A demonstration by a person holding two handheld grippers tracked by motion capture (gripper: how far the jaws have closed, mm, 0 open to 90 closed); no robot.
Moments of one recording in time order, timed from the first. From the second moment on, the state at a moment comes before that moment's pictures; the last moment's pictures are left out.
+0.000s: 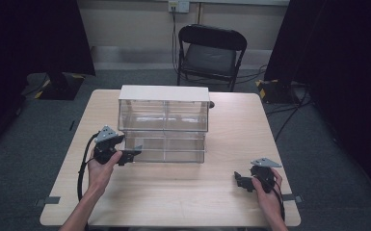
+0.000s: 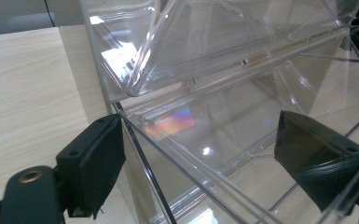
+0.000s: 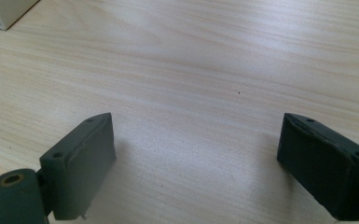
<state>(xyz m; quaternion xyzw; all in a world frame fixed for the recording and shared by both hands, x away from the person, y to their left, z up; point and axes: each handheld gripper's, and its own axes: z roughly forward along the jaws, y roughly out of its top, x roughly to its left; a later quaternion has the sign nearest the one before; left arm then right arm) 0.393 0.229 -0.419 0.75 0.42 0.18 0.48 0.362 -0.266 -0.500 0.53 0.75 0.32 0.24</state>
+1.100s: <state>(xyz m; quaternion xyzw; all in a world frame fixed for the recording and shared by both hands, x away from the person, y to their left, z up) 0.391 0.232 -0.414 0.73 0.43 0.20 0.49 0.362 -0.266 -0.500 0.53 0.75 0.32 0.24</state>
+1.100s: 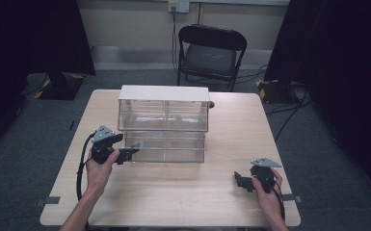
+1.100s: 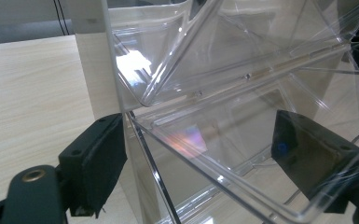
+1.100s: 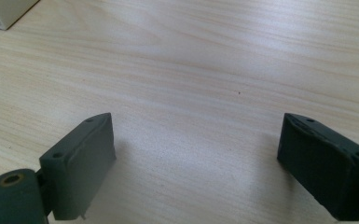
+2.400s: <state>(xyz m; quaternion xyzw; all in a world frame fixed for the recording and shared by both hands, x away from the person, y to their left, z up) 0.395 0.234 -0.406 0.73 0.43 0.19 0.50 0.363 -0.266 -0.500 0.53 0.75 0.32 0.24</state>
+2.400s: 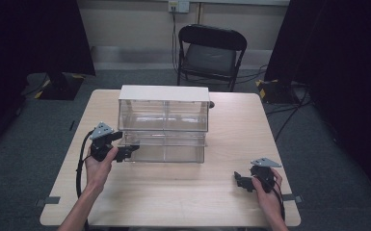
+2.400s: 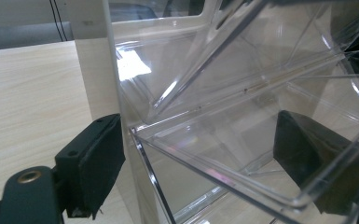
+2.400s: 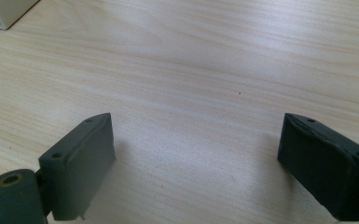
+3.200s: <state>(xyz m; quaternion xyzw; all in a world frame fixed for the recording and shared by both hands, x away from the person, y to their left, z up) 0.395 0.230 -0.401 0.73 0.42 0.20 0.50 0.363 -0.266 -0.500 0.53 0.75 0.32 0.24</state>
